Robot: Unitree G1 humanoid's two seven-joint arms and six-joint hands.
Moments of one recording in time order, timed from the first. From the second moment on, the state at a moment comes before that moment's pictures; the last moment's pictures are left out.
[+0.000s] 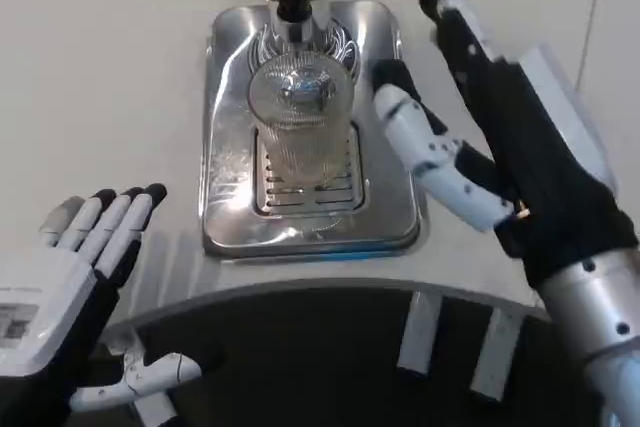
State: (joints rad) left arm 0.24 0.61 0.13 -0.20 0.76 -0.31 0.14; right arm -0.20 0.03 0.18 -0.77 -0.52 0.33 0.29
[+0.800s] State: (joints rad) left arm 0.25 0.59 0.11 -0.17 0.75 -0.31 0.18; right arm -0.45 0.01 0.21 -0.58 -0.31 0.29 0.23
